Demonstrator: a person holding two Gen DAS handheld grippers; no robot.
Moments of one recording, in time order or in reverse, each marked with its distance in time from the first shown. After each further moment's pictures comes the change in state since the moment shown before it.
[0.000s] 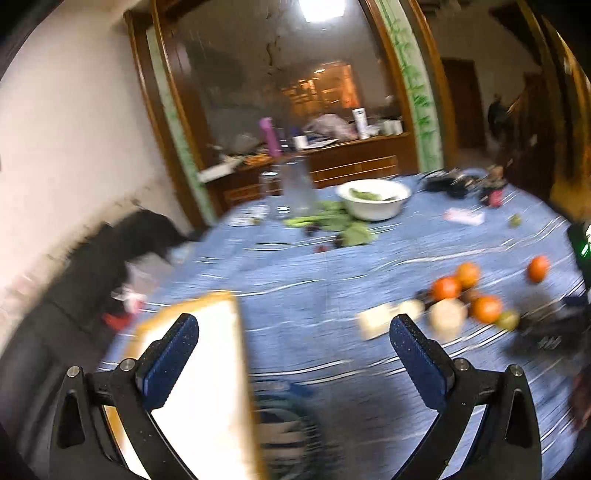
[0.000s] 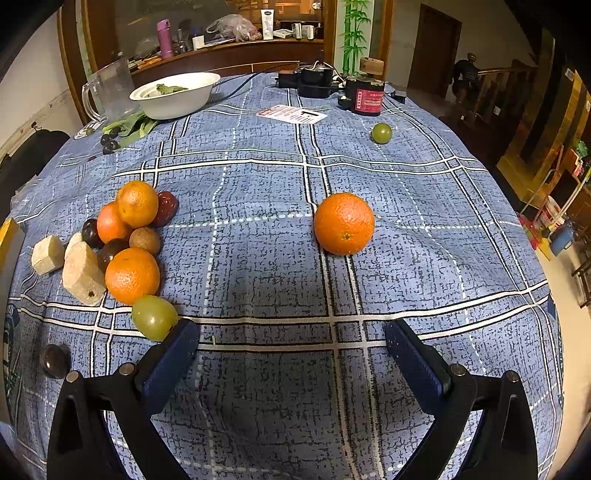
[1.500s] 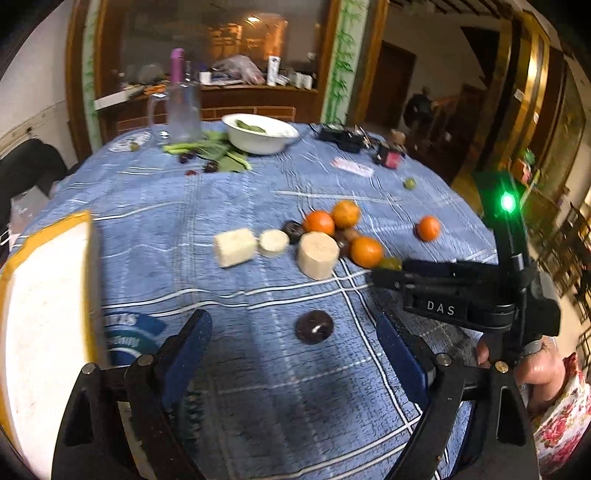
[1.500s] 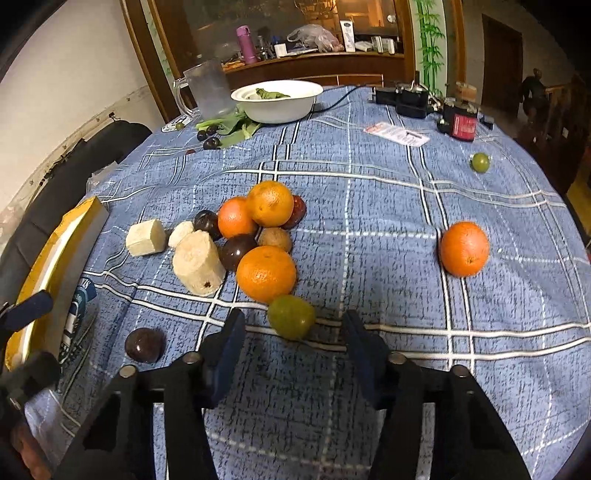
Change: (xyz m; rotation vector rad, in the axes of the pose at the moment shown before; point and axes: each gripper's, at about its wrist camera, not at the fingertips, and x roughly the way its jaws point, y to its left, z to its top) left arm 0.028 -0.040 -0.033 -0.102 0.236 -0.570; right arm -0.013 0.042 -0.007 -0.126 -0.056 0.304
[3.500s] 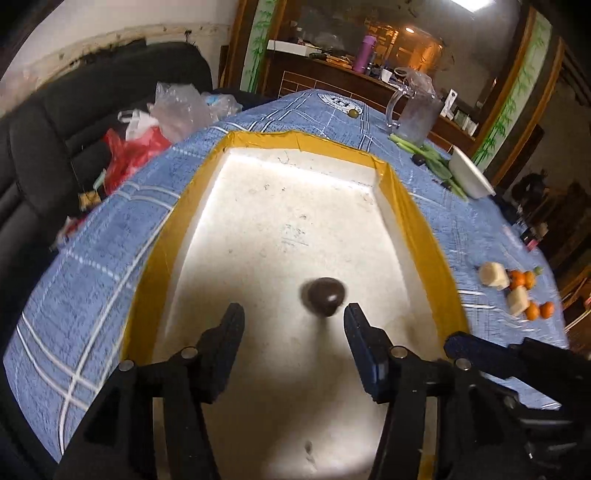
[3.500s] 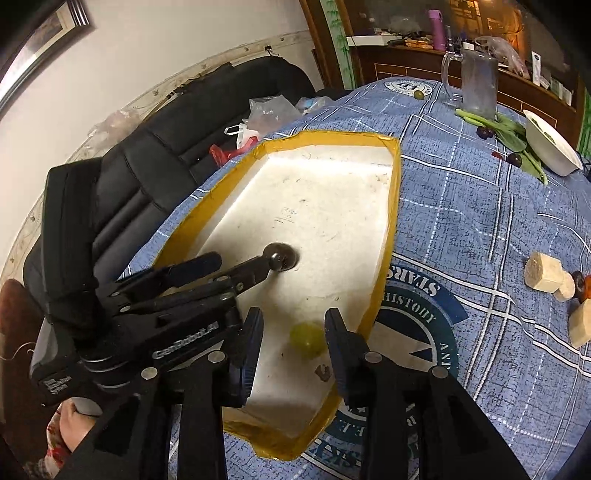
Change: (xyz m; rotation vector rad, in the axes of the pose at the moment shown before) left arm -0.075 0.248 -0.070 -0.503 0.002 0.259; right arm 0.013 0.309 -0.012 -0.320 0.128 0.371
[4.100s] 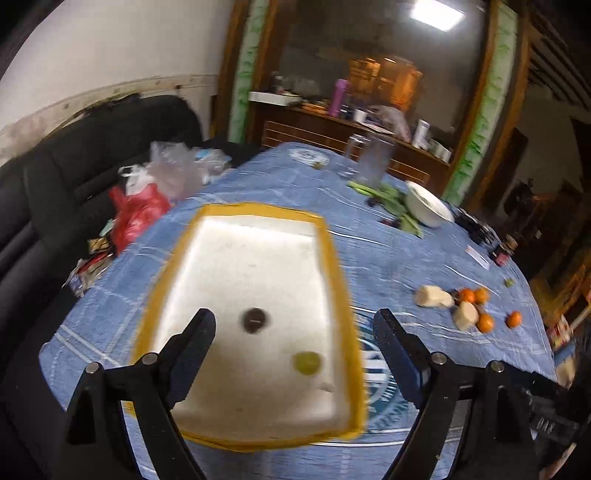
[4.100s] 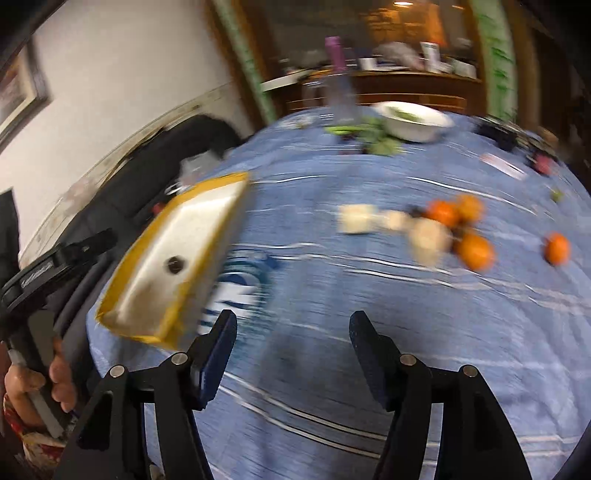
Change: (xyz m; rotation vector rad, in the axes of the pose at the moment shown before) left arm -0.083 -0.081 -0.010 0.108 -0.173 0.007; right arm -0.133 -0.121 -0.092 0.234 -0.191 -0.158
